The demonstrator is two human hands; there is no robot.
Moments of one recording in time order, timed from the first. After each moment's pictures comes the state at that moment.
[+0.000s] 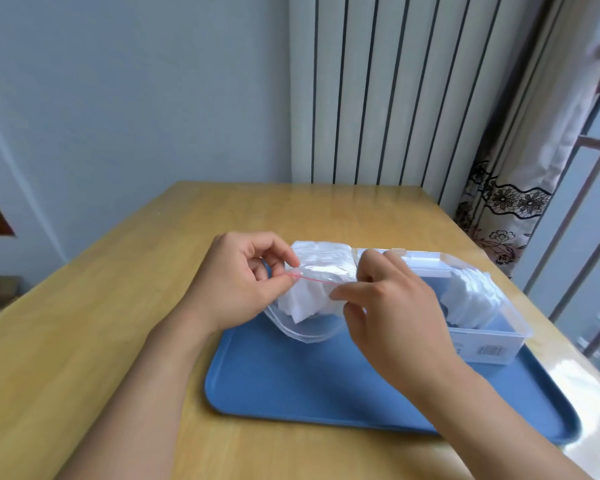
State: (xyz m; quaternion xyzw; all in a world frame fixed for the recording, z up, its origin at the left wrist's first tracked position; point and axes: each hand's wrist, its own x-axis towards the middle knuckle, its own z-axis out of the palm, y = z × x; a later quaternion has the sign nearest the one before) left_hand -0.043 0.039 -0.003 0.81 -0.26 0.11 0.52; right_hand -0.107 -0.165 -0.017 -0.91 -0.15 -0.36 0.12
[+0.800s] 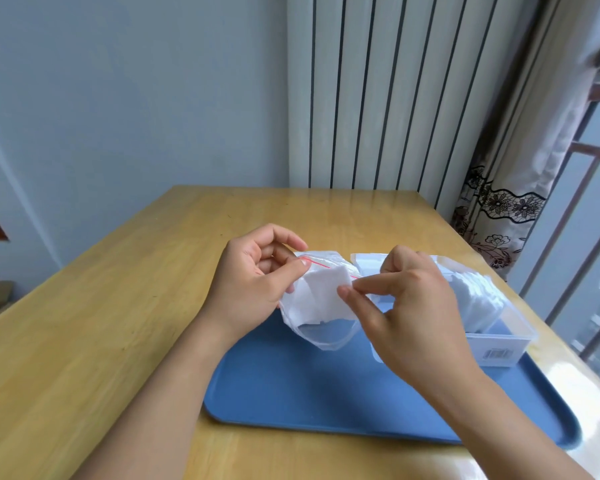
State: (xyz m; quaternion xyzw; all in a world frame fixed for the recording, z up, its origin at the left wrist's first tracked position) left_hand -0.046 0.015 -0.005 0.71 -0.23 0.11 0.66; right_hand -0.112 -0.170 -0.010 -0.89 -0.08 -0.34 0.28
